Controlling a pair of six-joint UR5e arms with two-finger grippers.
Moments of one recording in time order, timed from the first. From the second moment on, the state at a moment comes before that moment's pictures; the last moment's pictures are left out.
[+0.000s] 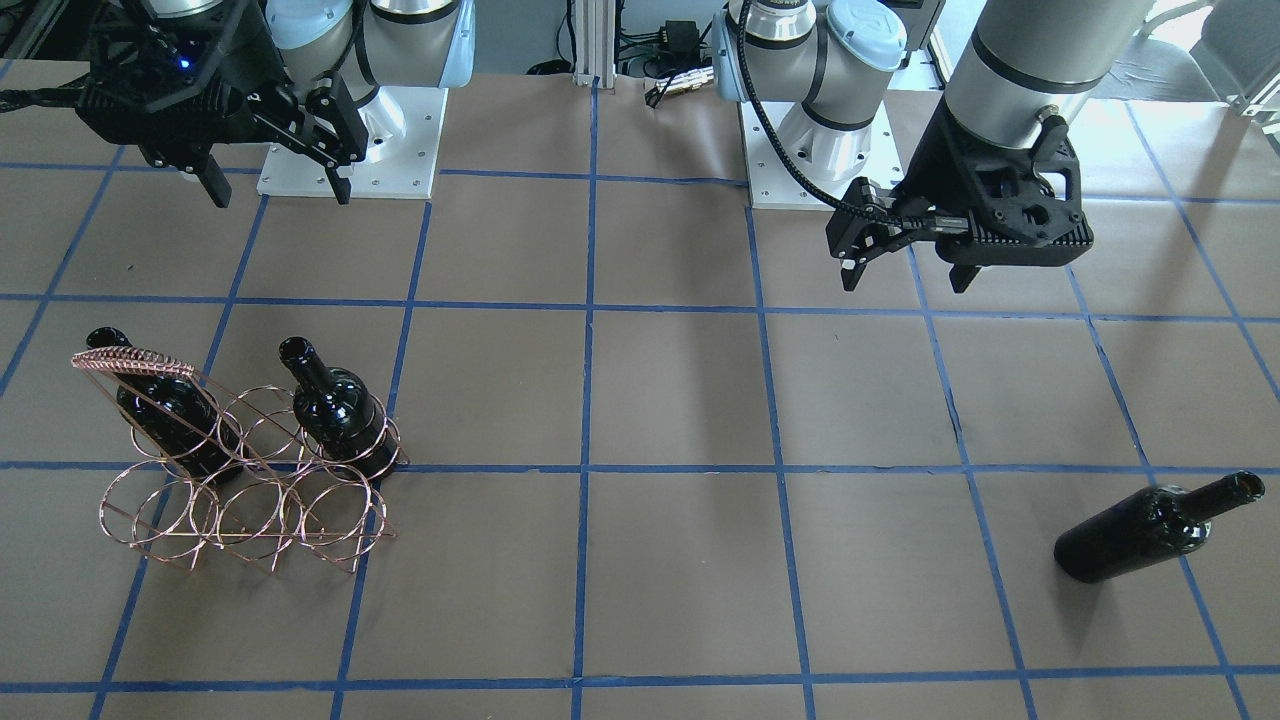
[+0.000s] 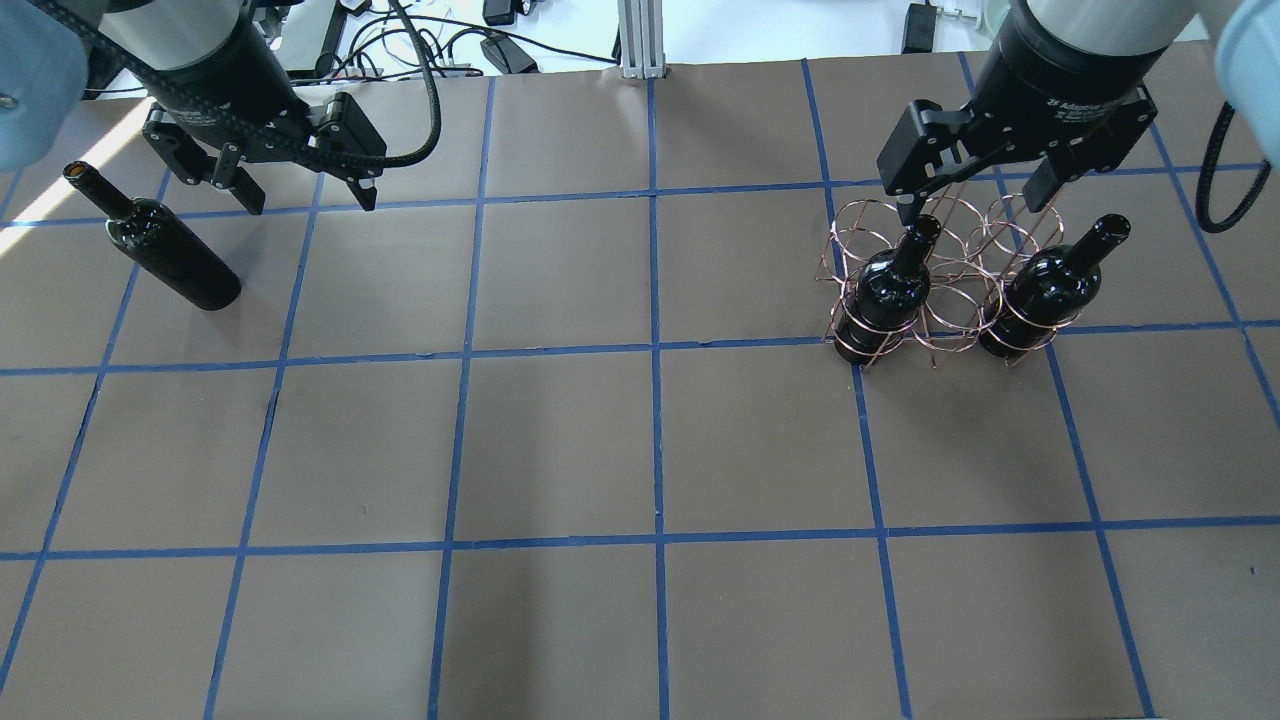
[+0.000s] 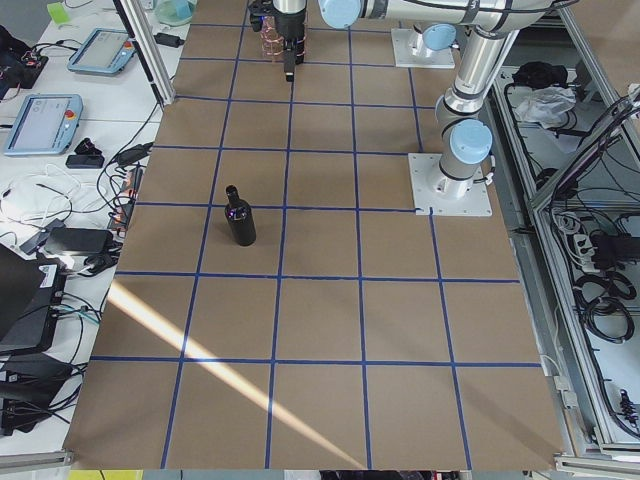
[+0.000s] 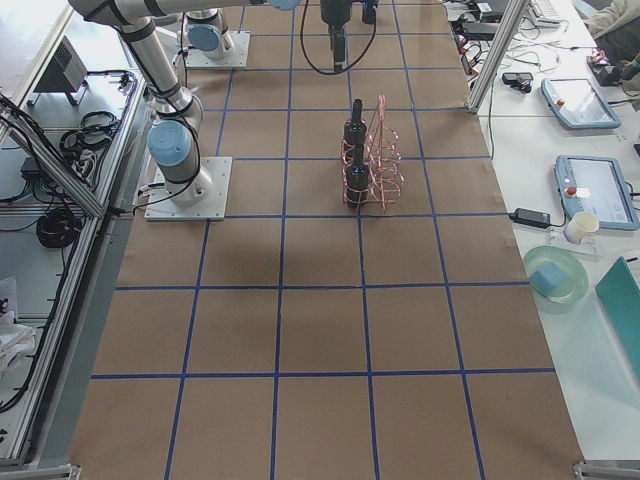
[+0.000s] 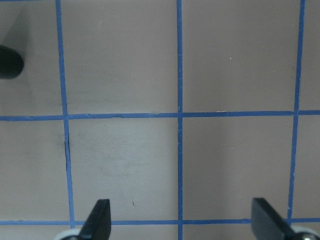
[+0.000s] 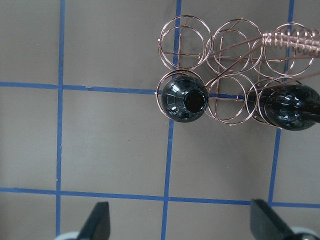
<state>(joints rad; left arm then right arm) -1.54 -1.62 -1.48 -1.58 1.59 0.03 1.58 -1.64 1.52 -1.51 -1.57 -0.06</state>
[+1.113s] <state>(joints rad) -1.22 -1.69 -1.47 -1.57 1.60 0.28 1.58 -1.64 1.53 -1.51 -1.56 -0.06</state>
